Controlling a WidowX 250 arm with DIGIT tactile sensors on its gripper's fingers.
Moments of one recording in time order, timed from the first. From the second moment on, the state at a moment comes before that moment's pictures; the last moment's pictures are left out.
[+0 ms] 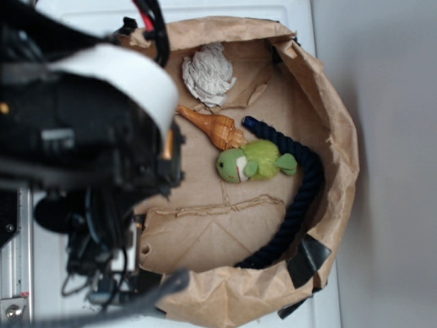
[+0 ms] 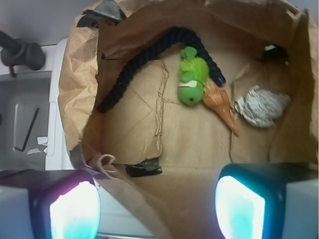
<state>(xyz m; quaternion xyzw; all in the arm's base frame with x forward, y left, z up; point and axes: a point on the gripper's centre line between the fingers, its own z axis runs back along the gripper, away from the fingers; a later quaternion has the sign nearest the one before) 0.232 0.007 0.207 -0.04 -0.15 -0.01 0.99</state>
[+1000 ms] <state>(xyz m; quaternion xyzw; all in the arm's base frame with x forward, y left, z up) 0.253 0.008 0.143 -0.06 -0.15 -0.09 0.98</state>
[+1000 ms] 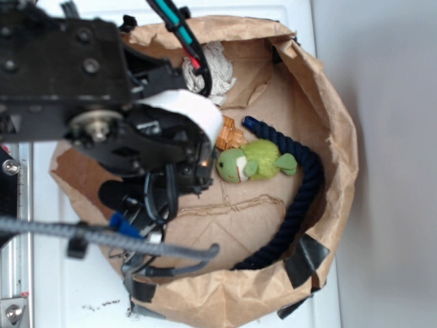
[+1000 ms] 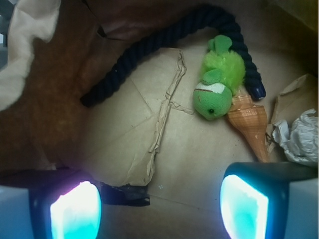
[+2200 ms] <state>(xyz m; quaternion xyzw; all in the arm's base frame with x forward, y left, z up) 0.281 0.019 0.143 -0.07 -0.18 -0.07 0.98</state>
